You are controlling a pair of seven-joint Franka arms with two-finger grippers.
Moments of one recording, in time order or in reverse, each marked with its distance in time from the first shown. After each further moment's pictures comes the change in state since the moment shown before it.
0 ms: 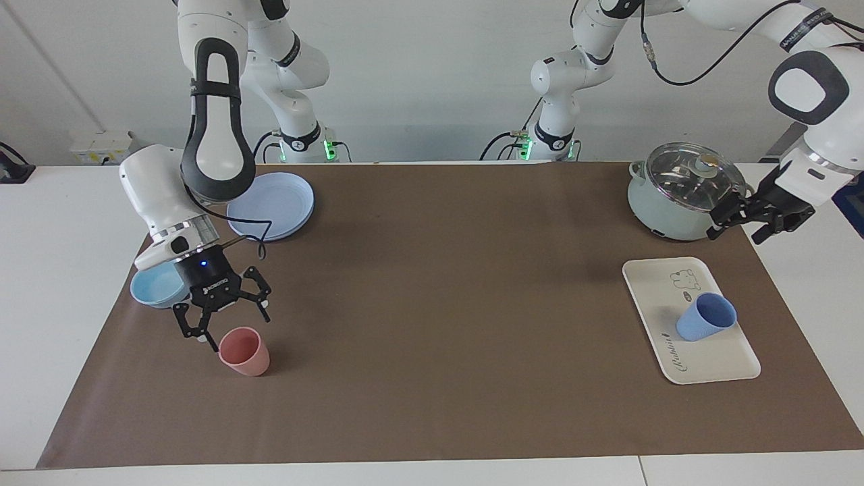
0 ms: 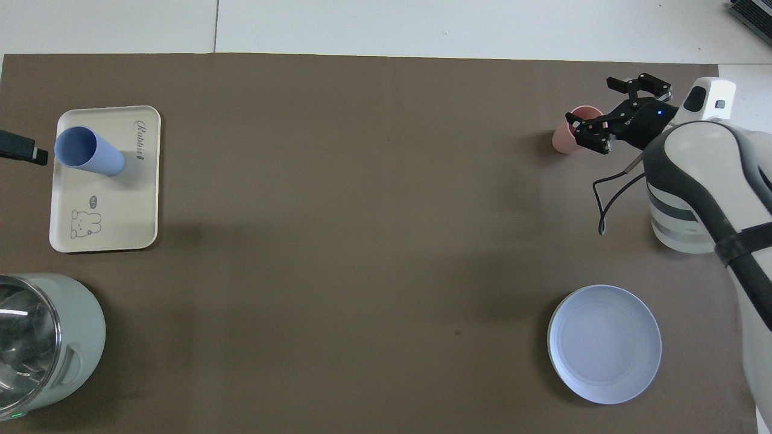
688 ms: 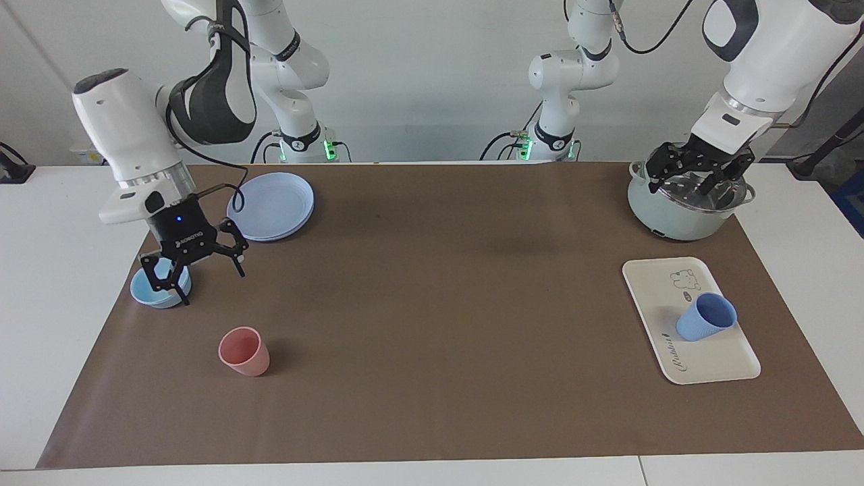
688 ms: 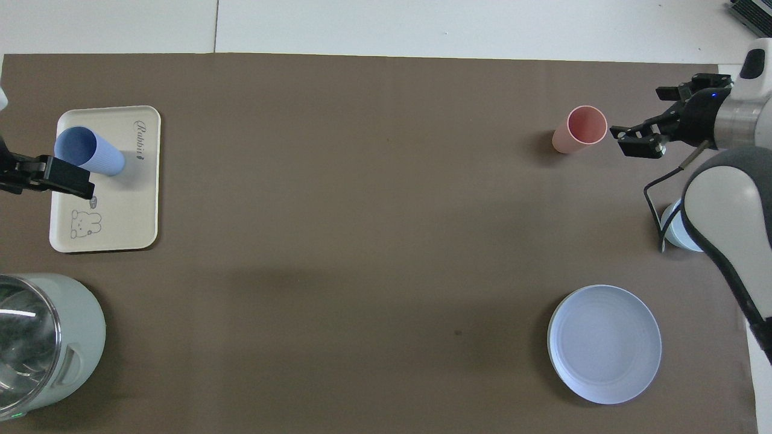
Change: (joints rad) left arm -0.154 -0.208 -0.005 -0.121 0.051 -0.139 -0.178; right arm -0.033 -0.200 -0.014 0.059 -0.792 -0.402 0.755
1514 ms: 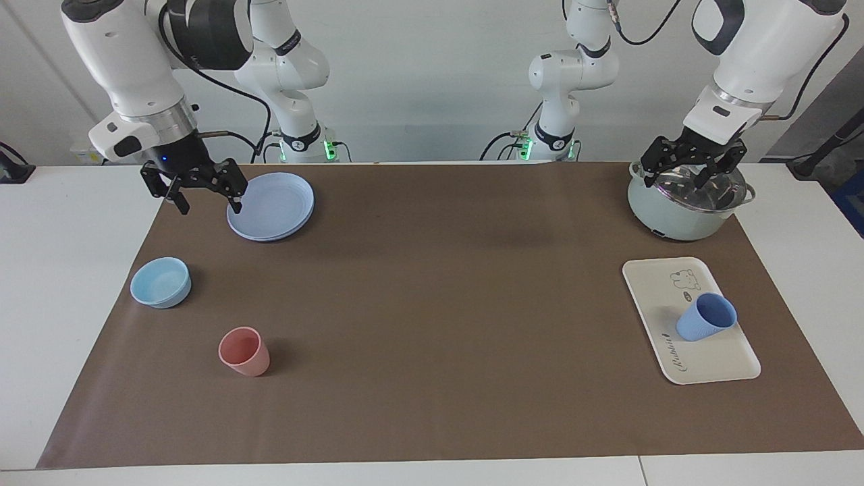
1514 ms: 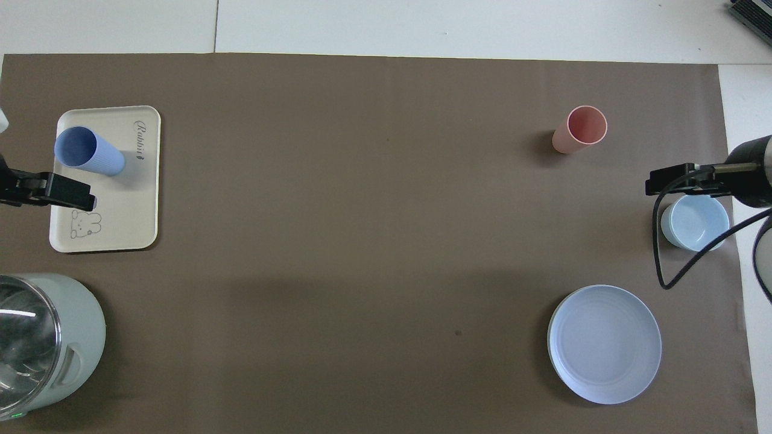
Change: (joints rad) left arm 0.000 -0.048 0.002 -0.058 0.000 0.057 -0.005; right arm 0.011 -0.133 0.012 0.091 -0.191 -0.567 0.846
